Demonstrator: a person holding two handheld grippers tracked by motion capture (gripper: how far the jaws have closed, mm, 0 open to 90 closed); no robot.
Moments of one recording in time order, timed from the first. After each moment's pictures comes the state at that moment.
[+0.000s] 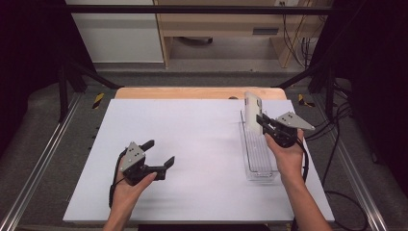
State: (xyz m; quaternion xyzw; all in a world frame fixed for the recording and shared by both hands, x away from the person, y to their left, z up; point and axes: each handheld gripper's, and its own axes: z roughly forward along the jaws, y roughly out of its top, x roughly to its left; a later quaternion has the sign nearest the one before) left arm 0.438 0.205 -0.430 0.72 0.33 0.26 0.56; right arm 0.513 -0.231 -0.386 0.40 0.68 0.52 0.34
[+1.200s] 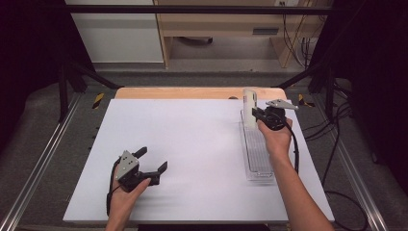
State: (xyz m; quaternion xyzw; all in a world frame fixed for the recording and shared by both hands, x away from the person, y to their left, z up) left arm 0.433 0.224 -0.461 0.70 0.36 0.27 0.55; right arm 0.578 -0.222 -0.404 0.50 0.68 0.46 0.28
